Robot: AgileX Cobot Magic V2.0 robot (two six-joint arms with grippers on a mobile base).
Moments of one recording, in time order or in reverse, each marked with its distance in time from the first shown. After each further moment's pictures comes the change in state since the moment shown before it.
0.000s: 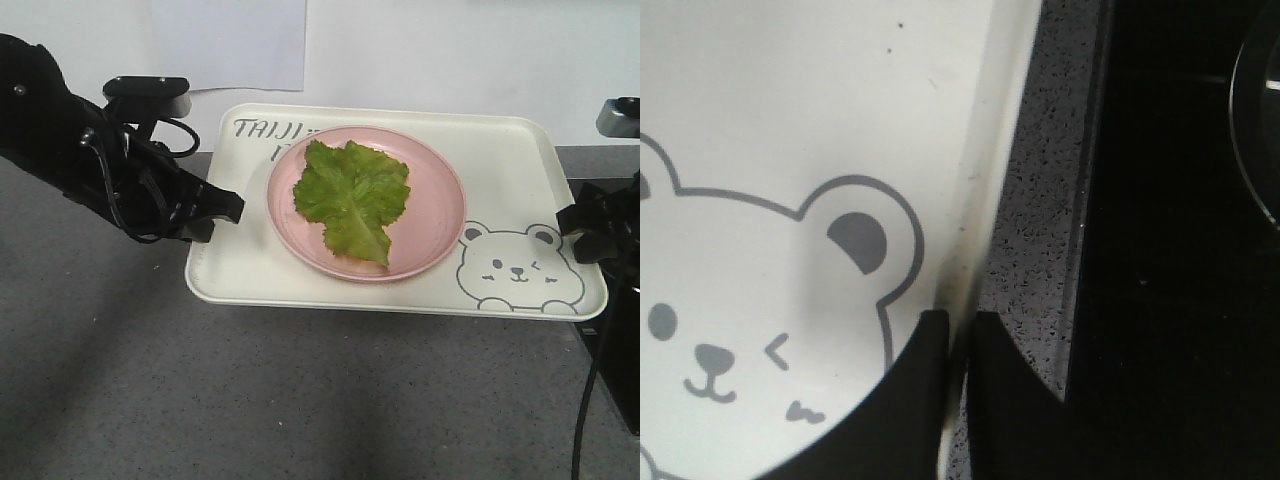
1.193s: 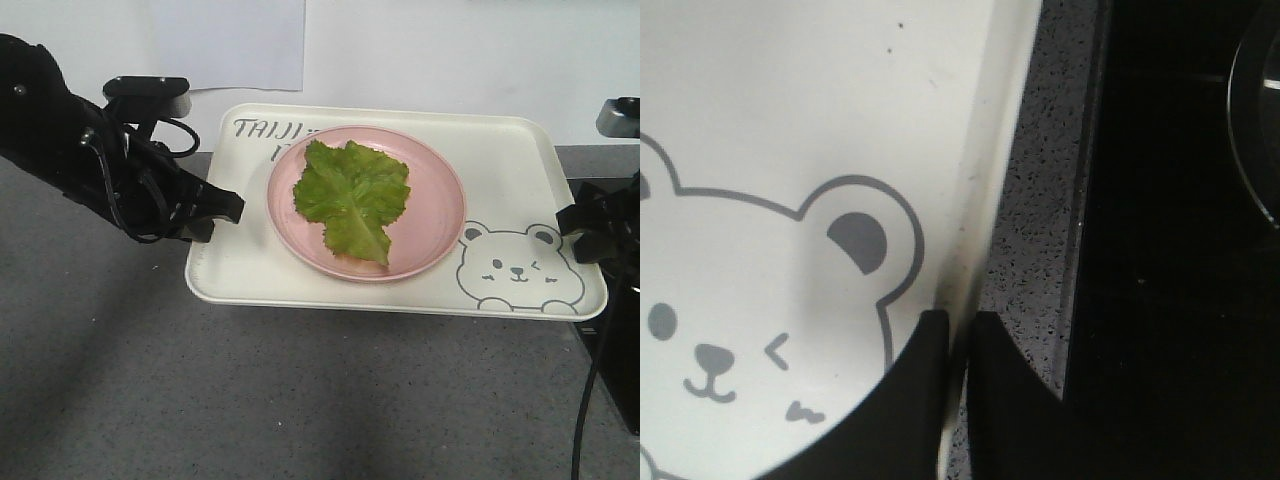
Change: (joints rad) left arm 0.000 0.000 0.000 0.000 0.000 0.000; right arm 0.000 0.000 0.000 0.000 0.000 -0.001
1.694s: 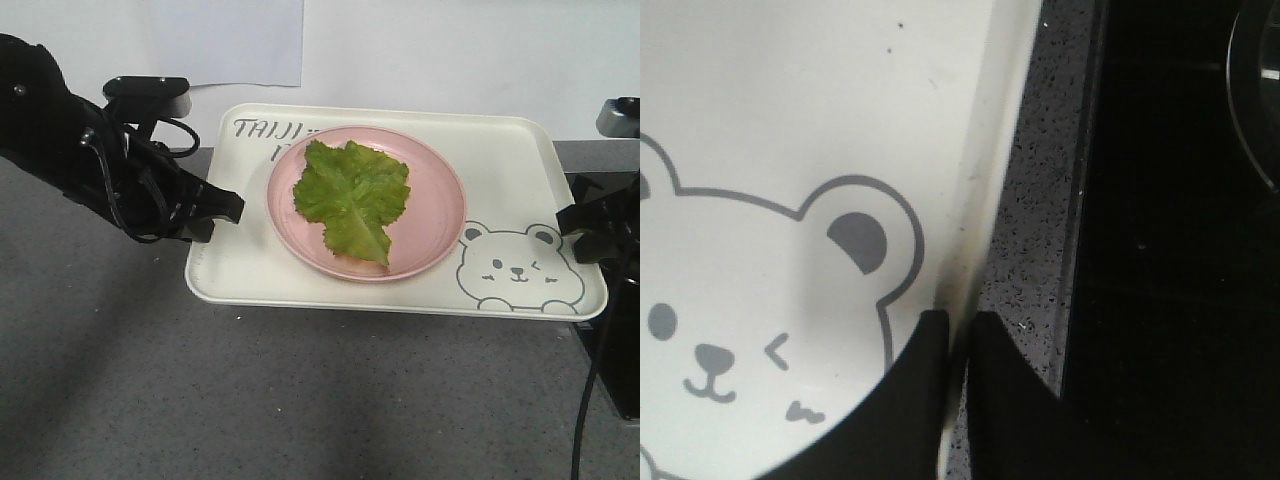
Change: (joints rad) left arm 0.000 0.000 0.000 0.000 0.000 0.000; right arm 0.000 0.000 0.000 0.000 0.000 0.000
